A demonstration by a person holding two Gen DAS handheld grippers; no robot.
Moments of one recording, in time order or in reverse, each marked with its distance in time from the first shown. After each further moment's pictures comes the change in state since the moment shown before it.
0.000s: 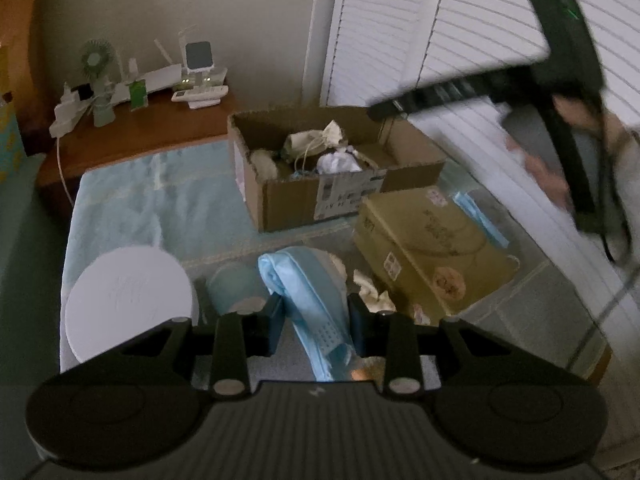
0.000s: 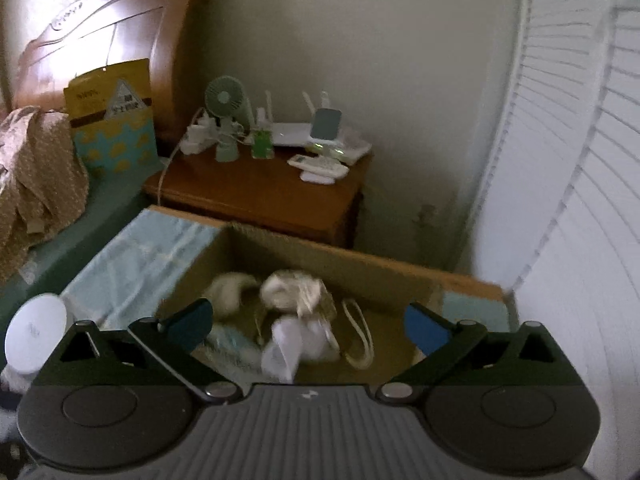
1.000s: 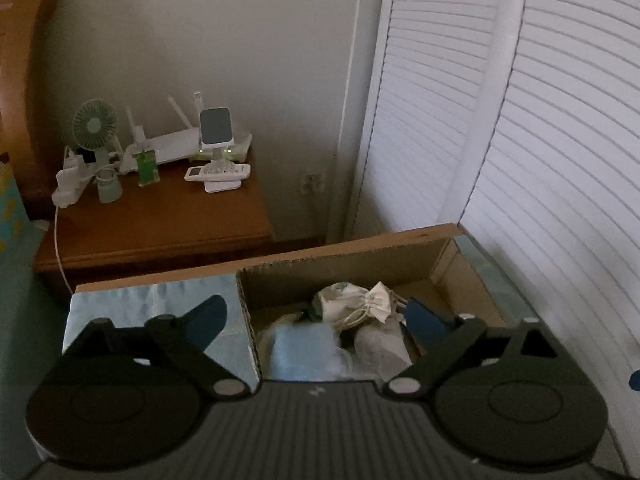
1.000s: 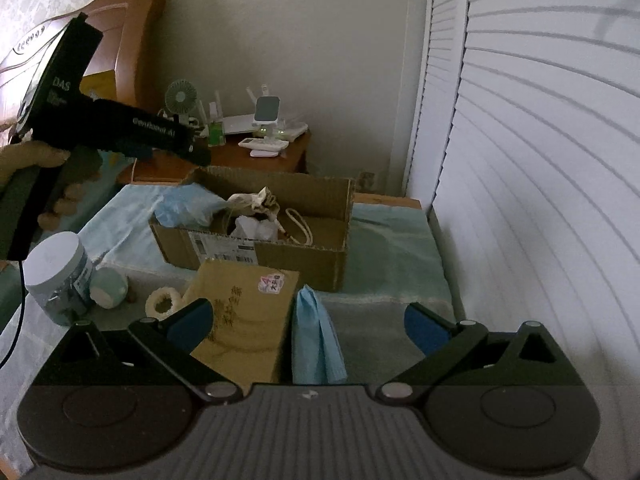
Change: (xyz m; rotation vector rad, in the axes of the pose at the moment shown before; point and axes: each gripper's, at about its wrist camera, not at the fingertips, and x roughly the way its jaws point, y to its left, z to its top) left arm 0.077 0.007 0.127 -0.054 -0.127 0.101; right arm -0.104 -0.009 -0.109 0.118 -0.025 -0.118
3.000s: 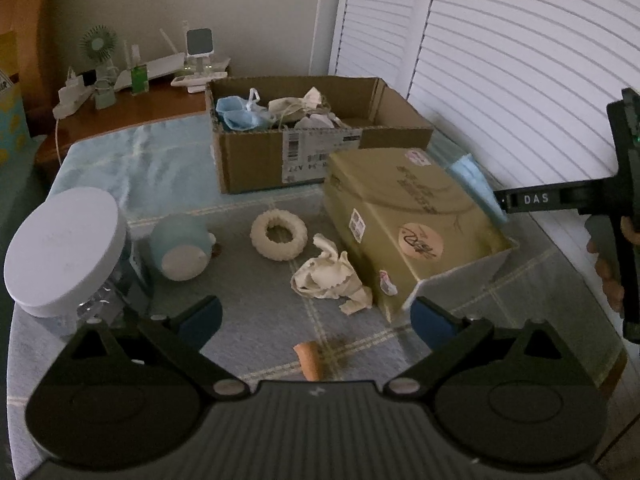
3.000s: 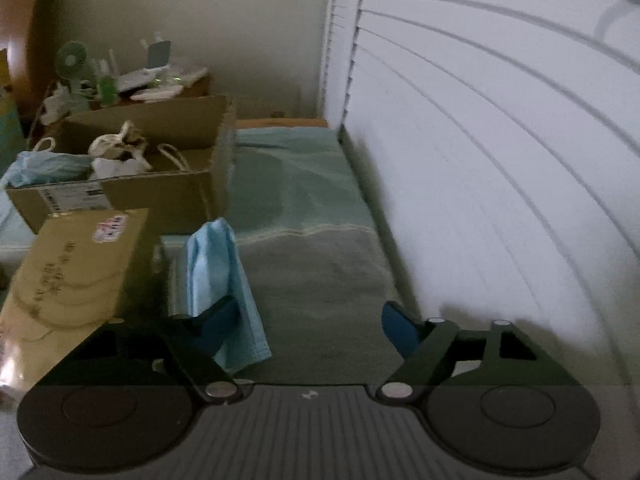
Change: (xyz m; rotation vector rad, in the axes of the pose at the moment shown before) left arm -0.073 -0.039 -0.164 0.017 0.112 -0.052; right arm 0.076 -0.054 -0.033 0.141 0.151 -0.236
